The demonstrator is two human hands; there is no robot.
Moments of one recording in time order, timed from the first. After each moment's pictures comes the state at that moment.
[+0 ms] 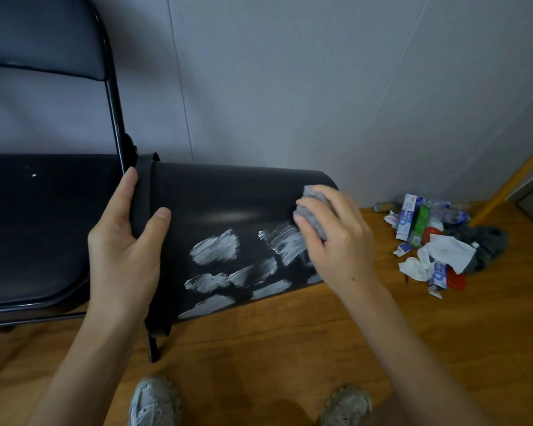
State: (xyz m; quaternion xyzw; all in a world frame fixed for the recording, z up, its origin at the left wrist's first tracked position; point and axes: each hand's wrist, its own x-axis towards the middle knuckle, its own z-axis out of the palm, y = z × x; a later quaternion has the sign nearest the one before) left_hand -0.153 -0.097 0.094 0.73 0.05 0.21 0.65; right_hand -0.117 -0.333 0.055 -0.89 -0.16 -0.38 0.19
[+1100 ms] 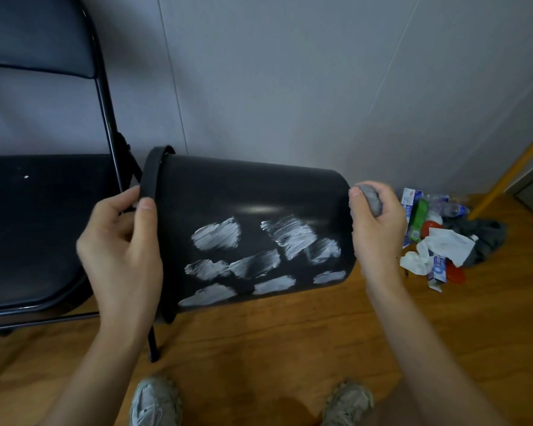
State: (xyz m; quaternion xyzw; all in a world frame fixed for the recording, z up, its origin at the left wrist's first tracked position) left_hand -0.153 -0.109 0.084 0.75 0.09 0.31 0.58; right_hand -0.115 -0.363 0.064 -0.77 0.15 -0.29 0.54
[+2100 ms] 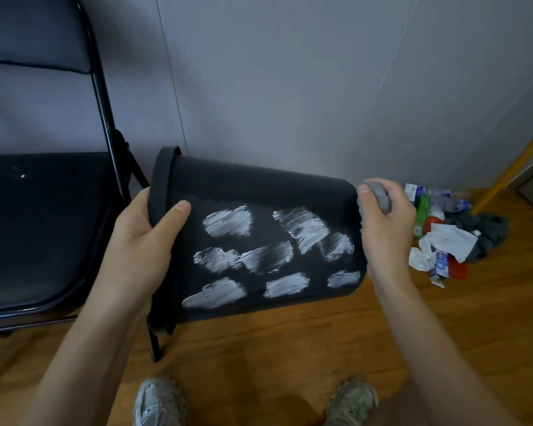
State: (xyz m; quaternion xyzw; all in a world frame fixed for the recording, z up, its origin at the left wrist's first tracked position) left_hand -0.146 -0.106 0.101 0.69 0.05 0.06 0.72; right_hand -0.112 -0.364 0.060 -0.77 0.16 -0.29 0.54
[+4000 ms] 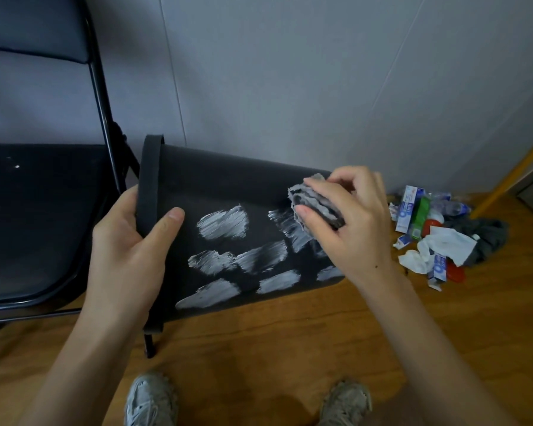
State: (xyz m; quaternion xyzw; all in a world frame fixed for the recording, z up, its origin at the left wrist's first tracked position) left_hand -0.156 -0.107 0.090 0.70 0.02 0.14 0.70; right_hand -0.114 -0.345 0.070 -0.89 -0.16 -0.36 0.24
